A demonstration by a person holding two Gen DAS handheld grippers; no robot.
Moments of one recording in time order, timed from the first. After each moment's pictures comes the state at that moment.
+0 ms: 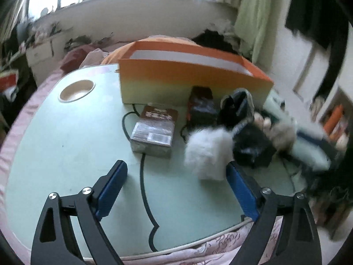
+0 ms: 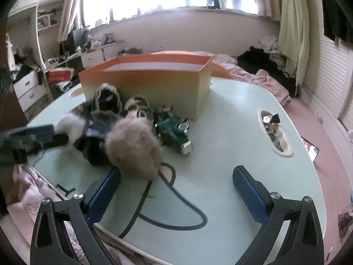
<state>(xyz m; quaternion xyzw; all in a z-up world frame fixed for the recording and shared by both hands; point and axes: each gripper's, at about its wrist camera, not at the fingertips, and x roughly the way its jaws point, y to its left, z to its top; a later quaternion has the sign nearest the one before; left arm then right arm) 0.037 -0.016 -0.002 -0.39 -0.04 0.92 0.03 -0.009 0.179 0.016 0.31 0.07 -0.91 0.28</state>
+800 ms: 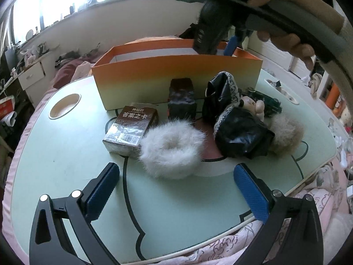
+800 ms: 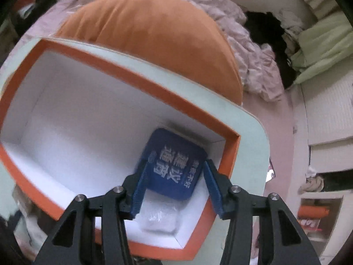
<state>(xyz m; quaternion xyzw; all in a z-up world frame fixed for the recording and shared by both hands) 0.037 0.006 -0.011 -0.39 0.02 0.92 0.04 -0.205 0.010 0.054 0.56 0.28 -0.76 0.15</state>
